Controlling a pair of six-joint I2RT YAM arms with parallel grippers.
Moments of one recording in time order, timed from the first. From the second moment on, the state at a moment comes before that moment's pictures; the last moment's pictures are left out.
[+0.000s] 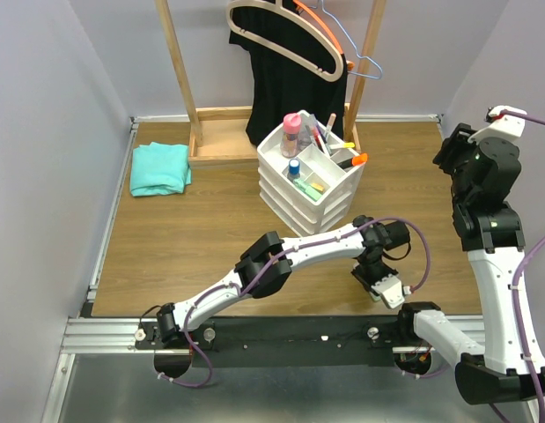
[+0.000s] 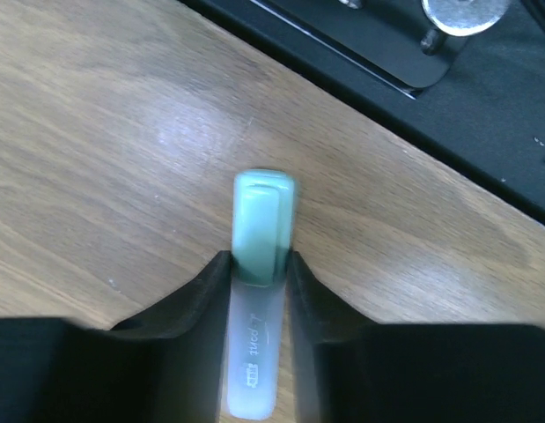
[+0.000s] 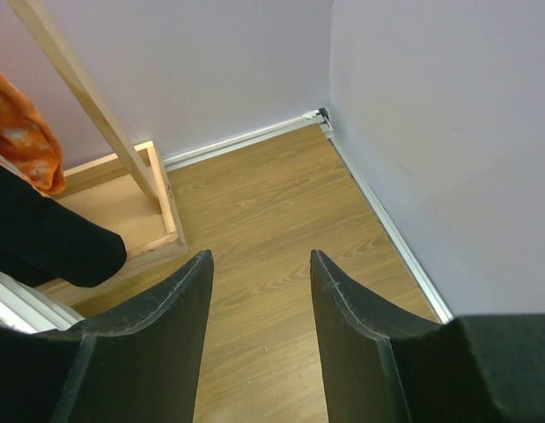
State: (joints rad) left arm -1.23 2.57 2.37 -1.13 0.59 1.33; right arm 0.04 0.94 1.26 -0.44 0.38 0.13
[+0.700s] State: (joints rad) left arm -1.01 2.24 2.38 -1.10 0.90 1.00; right arm 0.04 0.92 1.22 -0.42 0.38 0.10
